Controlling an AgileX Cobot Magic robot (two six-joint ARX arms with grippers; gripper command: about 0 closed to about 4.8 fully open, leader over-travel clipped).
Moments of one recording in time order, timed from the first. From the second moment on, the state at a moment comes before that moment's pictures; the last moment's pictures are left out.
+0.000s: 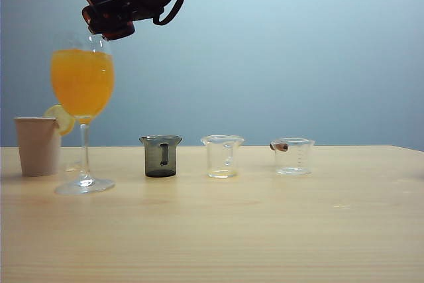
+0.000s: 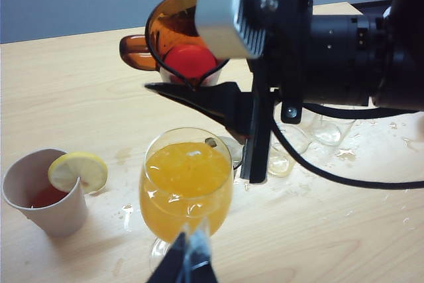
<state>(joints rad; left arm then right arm) -0.18 0.71 0.92 -0.54 0.27 0.03 0.80 2.04 1.76 0.11 -0.08 -0.58</state>
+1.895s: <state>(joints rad) -0.18 0.71 0.92 -0.54 0.27 0.03 0.82 2.04 1.76 0.17 -0.09 -0.95</state>
